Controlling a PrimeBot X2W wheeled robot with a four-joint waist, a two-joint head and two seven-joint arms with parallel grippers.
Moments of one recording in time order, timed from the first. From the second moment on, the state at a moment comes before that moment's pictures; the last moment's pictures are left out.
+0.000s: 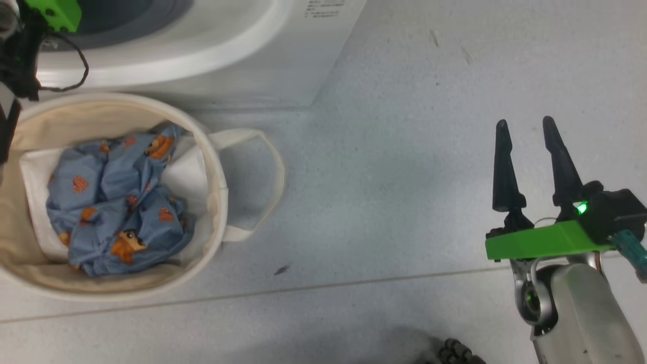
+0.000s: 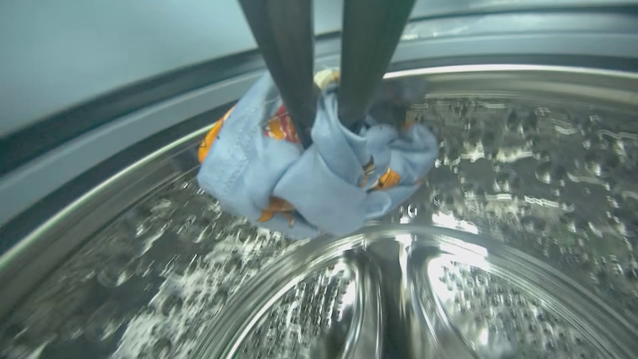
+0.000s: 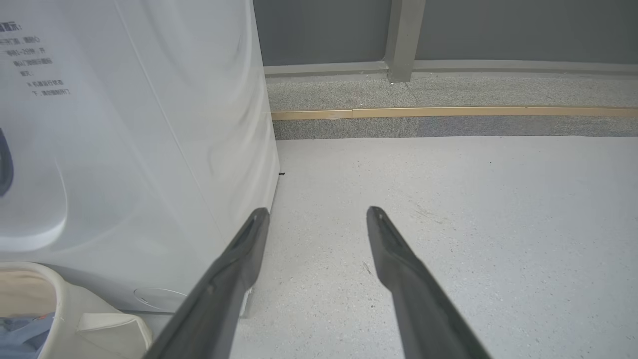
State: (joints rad) left arm -1.48 0.43 -0.85 1.04 -1.00 -0.13 -0.06; right arm -0.30 -0.10 0.11 0.05 0.22 0.13 -0.25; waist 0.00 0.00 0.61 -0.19
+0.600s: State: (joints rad) left arm -1.19 0.53 -0.63 0.81 -0.97 -0.12 -0.25; right arm -0.29 -0.11 0.14 0.14 0.25 0.13 -0.25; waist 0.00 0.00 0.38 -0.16
